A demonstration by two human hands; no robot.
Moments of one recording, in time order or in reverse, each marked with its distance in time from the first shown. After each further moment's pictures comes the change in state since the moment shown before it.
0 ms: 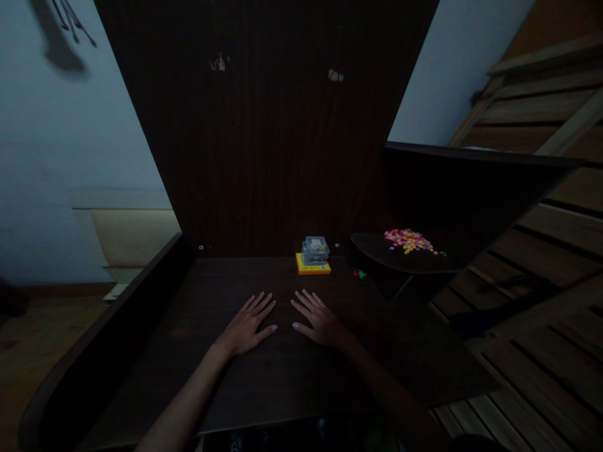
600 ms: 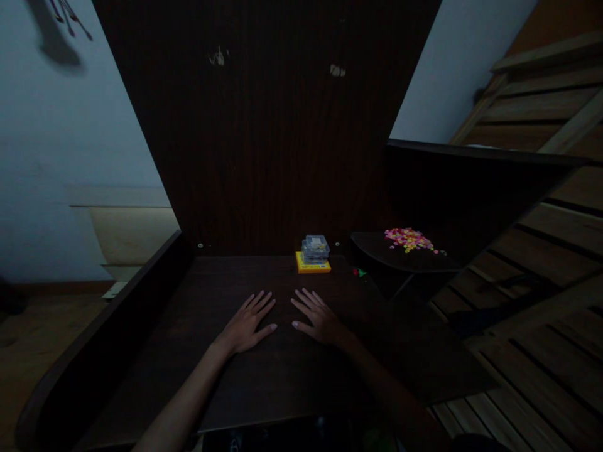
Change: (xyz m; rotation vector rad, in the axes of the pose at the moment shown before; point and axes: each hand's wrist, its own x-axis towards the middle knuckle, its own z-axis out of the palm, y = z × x) left_hand 0.000 -0.001 0.001 -0.010 0.022 0.007; right_hand -0.001 0.003 0.003 0.006 0.008 -0.001
